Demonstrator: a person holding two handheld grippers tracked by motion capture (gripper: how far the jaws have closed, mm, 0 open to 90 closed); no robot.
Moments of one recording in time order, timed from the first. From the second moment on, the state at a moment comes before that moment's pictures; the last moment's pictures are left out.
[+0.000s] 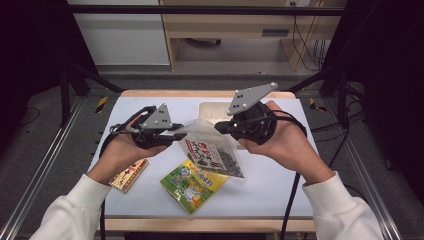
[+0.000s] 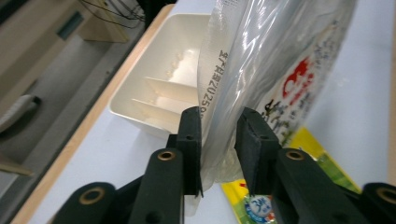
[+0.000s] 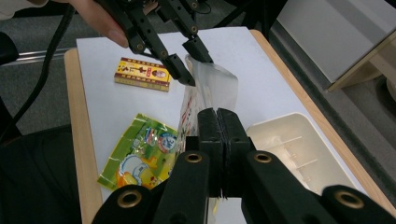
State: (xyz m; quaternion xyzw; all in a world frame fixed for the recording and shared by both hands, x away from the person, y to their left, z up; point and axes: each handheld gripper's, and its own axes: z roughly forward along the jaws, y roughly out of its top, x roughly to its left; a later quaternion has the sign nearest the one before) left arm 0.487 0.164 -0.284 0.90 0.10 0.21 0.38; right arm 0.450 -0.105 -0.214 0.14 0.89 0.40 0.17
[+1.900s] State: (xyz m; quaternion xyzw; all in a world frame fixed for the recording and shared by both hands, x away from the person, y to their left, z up) left arm 0.463 0.253 -0.419 0.80 0.35 0.18 0.46; right arm 0.513 -0.201 -0.179 0.32 0.79 0.47 0.23
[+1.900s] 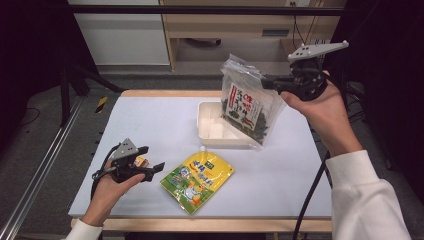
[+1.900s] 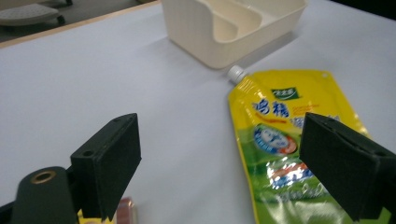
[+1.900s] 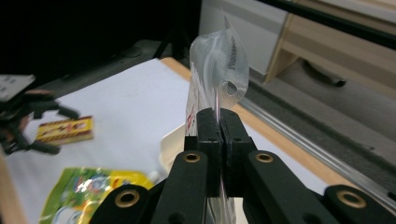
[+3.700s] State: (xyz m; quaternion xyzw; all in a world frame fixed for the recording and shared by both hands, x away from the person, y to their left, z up) left arm 0.434 0.282 -0.437 0.77 0.38 0.21 0.47; right arm 0.598 -0.230 -0.237 0.38 0.73 0.52 0.23
